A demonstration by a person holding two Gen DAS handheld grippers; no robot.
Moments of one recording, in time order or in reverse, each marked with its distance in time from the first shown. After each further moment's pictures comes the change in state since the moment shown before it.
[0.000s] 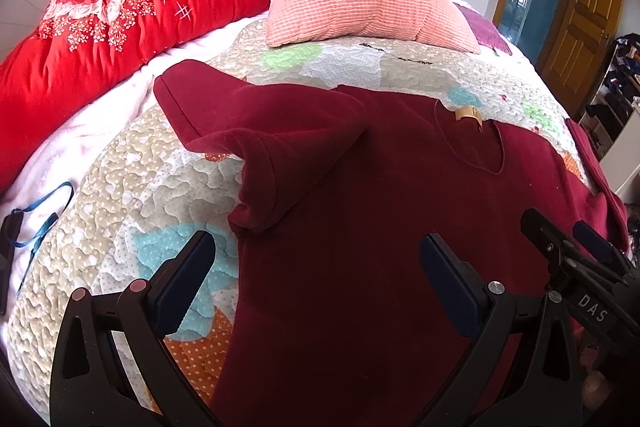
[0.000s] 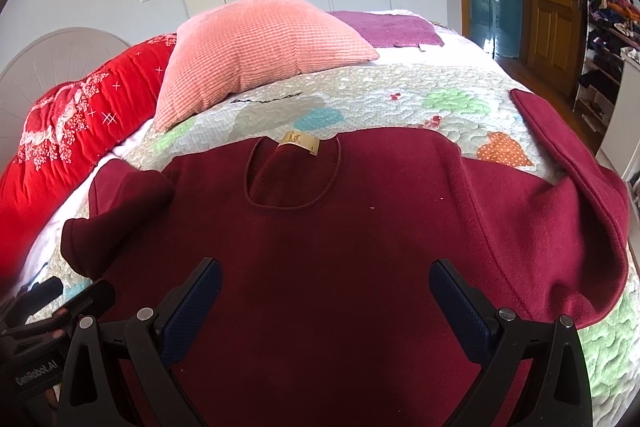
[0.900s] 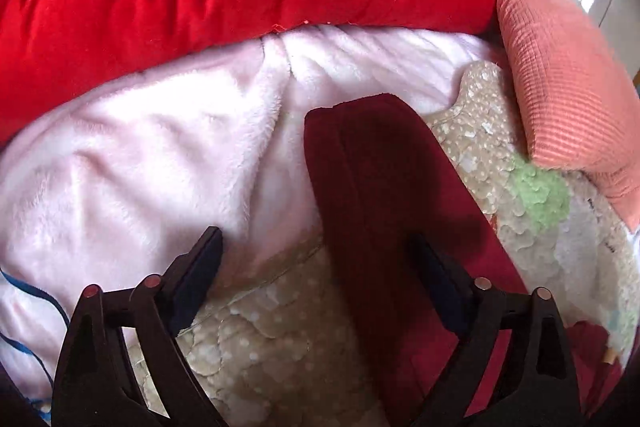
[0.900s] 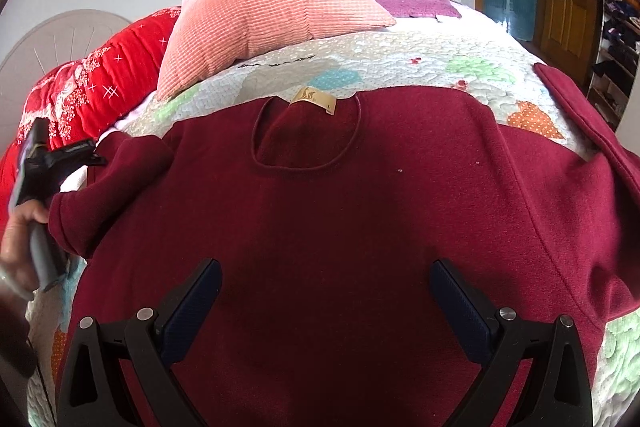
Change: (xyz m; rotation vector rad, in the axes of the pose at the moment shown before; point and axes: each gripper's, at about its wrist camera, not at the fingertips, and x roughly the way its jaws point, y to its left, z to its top) left arm 0.150 0.182 0.100 -0.407 0.065 0.223; right arm 0.029 0.007 -0.010 -0.007 0.095 0.041
